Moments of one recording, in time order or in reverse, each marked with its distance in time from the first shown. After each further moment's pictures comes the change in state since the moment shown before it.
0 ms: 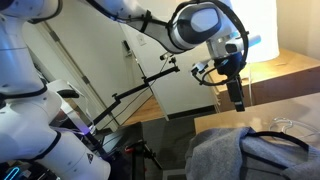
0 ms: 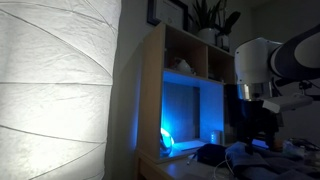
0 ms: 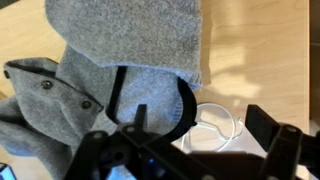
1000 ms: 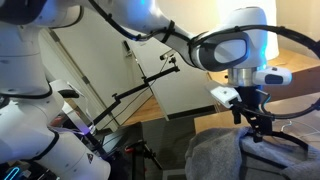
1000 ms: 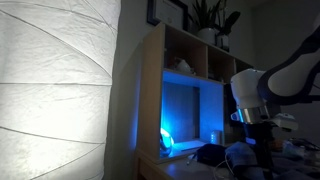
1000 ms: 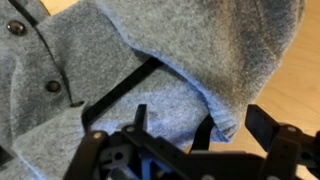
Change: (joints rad) arm -0.117 0.177 0.017 0.099 0.139 -0.056 -0.732
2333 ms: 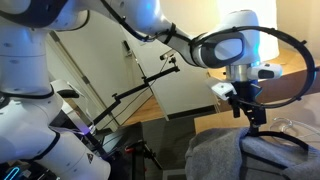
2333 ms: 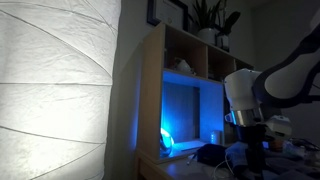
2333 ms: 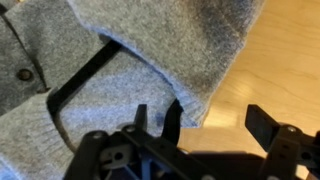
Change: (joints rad) arm 0.057 0.042 0.001 0.053 0.000 0.001 0.089
